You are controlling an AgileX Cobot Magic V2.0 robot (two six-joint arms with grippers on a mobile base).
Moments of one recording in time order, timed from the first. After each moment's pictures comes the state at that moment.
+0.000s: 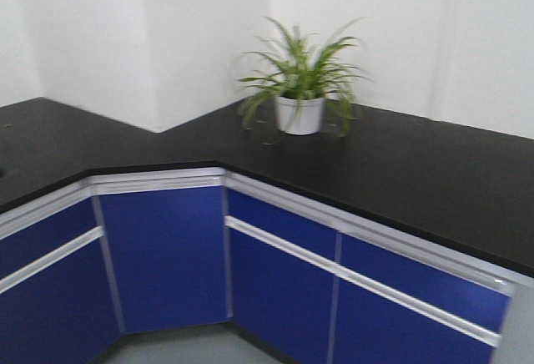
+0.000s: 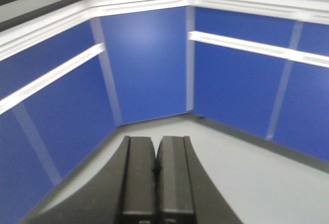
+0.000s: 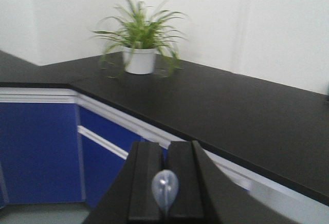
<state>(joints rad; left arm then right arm) -0.07 -0.01 0.03 -0.02 0.01 0.05 0.15 0.35 -0.47 -0.34 0.27 0.26</state>
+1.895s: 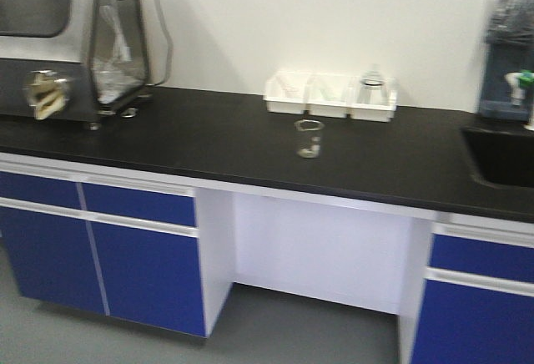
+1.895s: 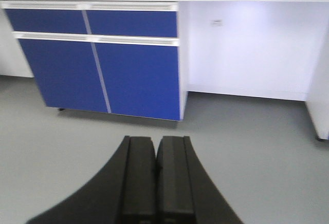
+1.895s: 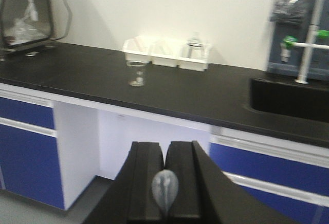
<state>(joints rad) -0.07 -0.01 0.03 -0.02 0.01 0.05 0.15 0.35 -0.47 -0.34 0.28 0.26</state>
